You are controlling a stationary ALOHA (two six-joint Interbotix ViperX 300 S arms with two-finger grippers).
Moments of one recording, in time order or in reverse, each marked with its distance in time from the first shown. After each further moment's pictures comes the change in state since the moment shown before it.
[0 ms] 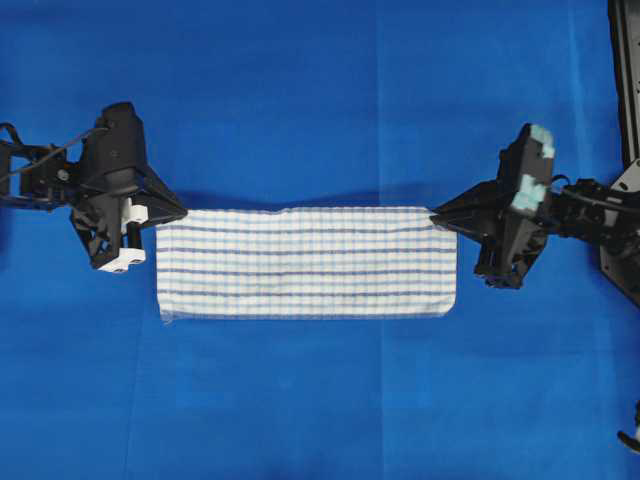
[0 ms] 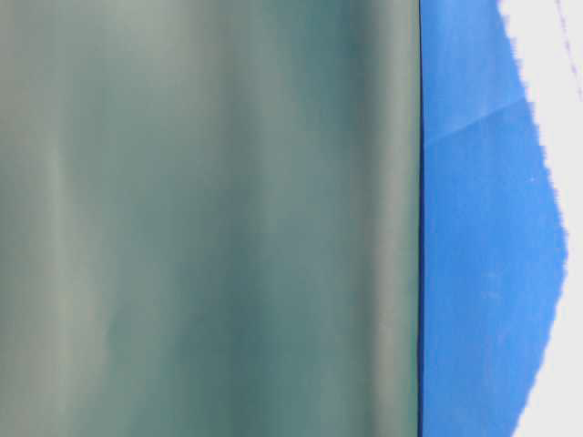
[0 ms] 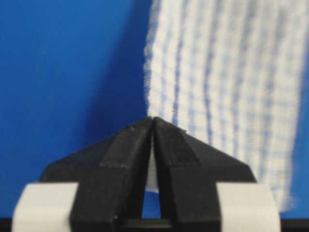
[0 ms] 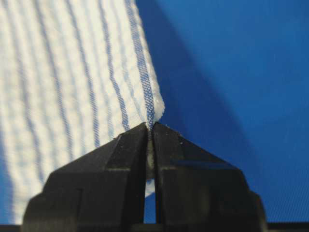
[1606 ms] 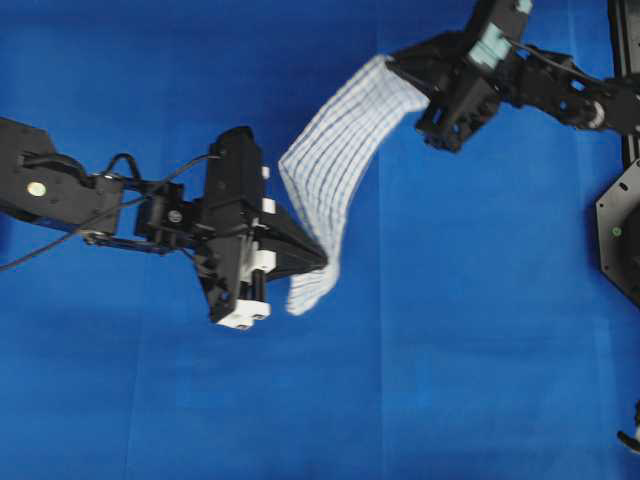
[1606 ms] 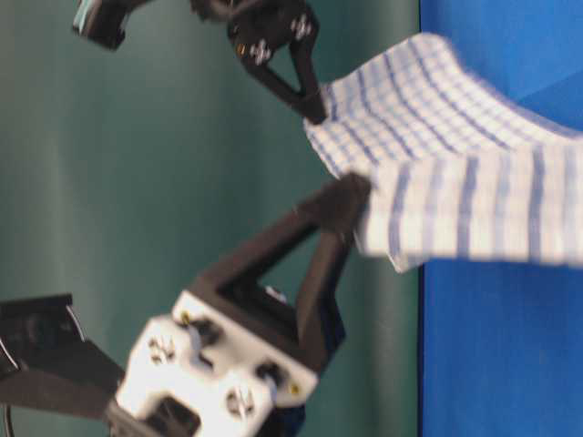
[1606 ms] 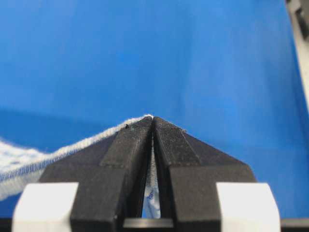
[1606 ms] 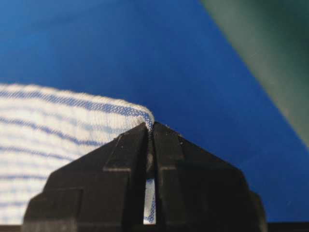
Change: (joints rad) left arm -0.153 0.287 -0.480 0.000 -0.124 -0.101; right arm -0.474 0.080 -0.353 -0.017 0.141 -0.357
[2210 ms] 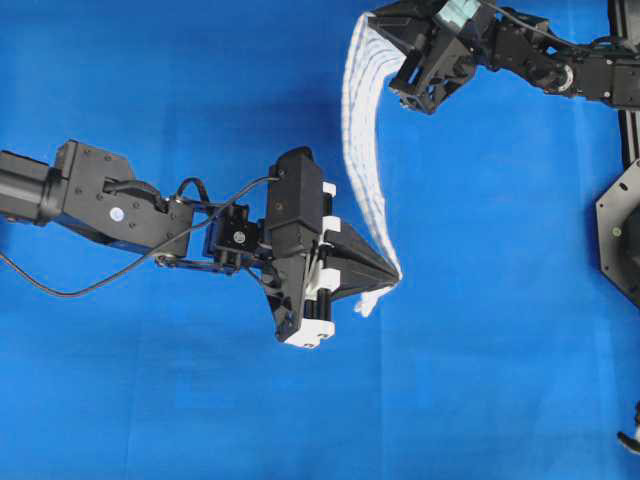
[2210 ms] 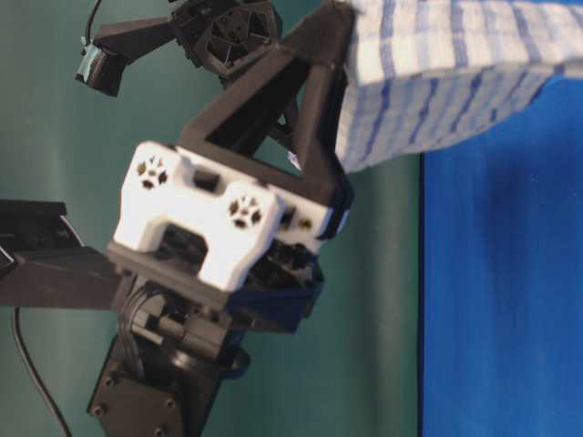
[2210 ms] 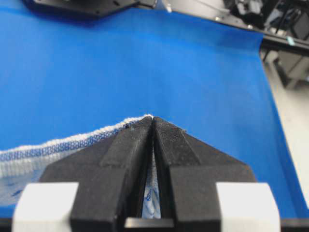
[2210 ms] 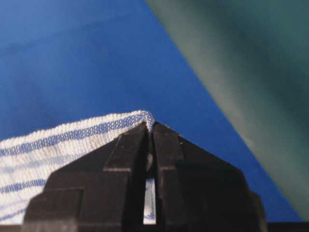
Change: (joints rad) left arm -0.017 0.181 -0.158 0.000 -0.183 0.014; right arm -0.072 0.077 -0.094 -0.002 -0.002 -0.046
